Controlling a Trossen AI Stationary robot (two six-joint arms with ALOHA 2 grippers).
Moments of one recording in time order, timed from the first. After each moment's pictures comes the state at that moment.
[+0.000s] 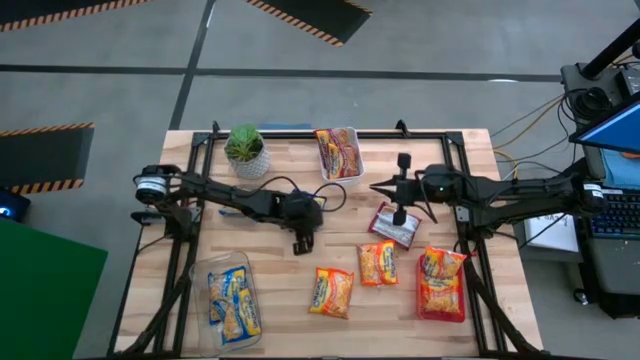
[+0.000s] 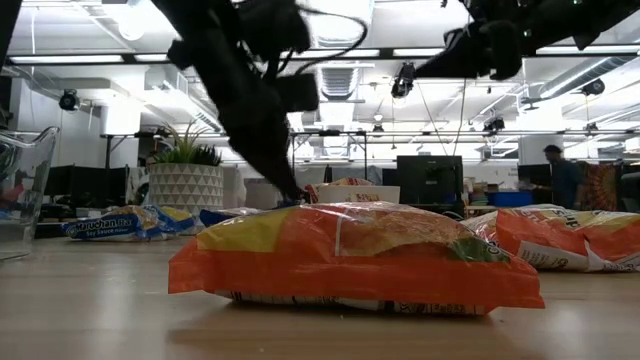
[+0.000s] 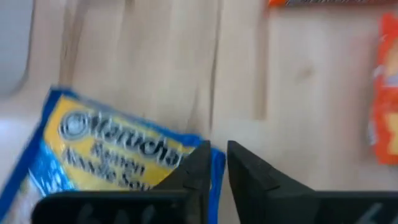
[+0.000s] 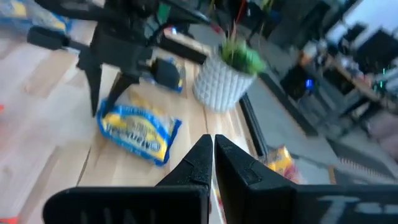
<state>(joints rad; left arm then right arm) -0.02 1.74 1.06 -0.31 -0.06 -0.09 -0.13 0.93 0.57 0.11 0.08 -0.49</state>
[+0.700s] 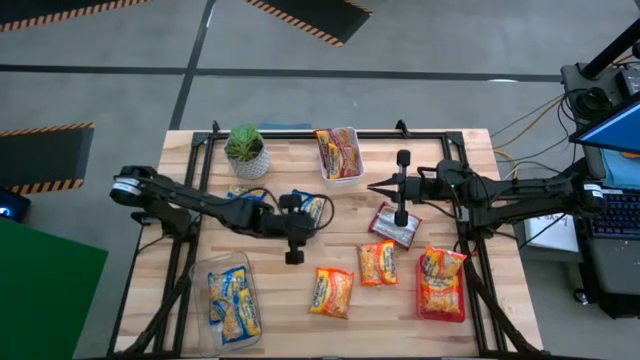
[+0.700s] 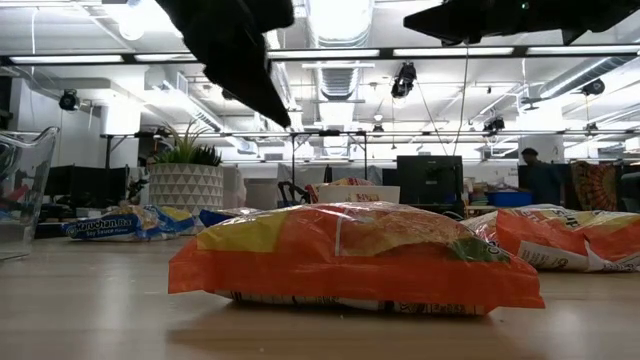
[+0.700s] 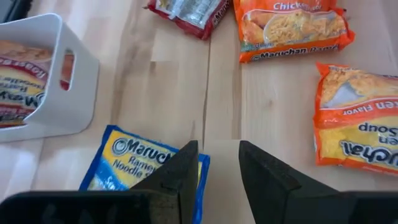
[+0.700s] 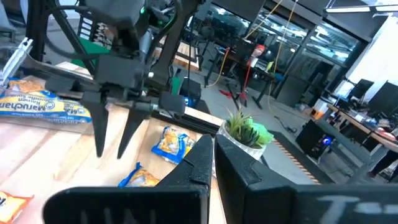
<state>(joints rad) -0.19 1.55 1.08 -0.40 -0.31 -0.11 -0.13 0.93 0.57 0.36 -0.09 -0.42</state>
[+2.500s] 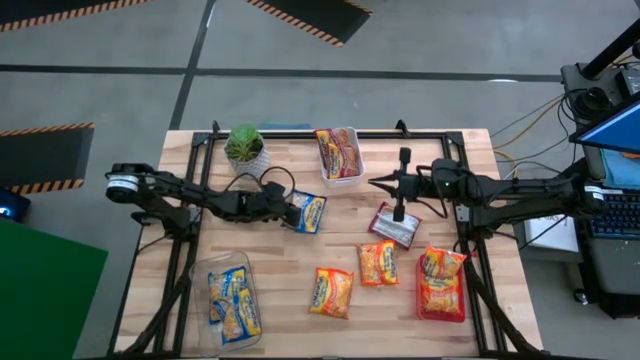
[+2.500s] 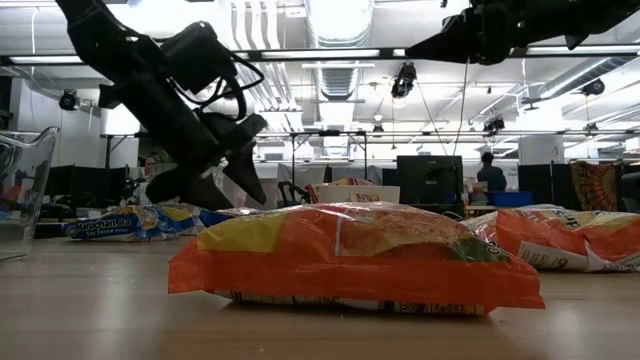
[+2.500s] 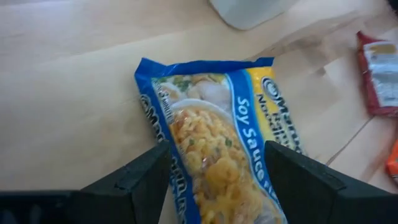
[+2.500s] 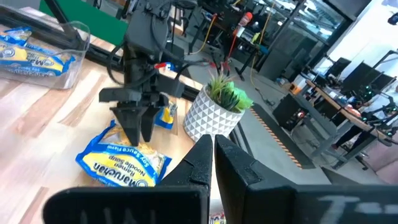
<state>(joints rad) 0.05 1.50 0.59 0.10 -0.35 -0.99 -0.16 0.93 0.57 0.24 0.00 -0.51</state>
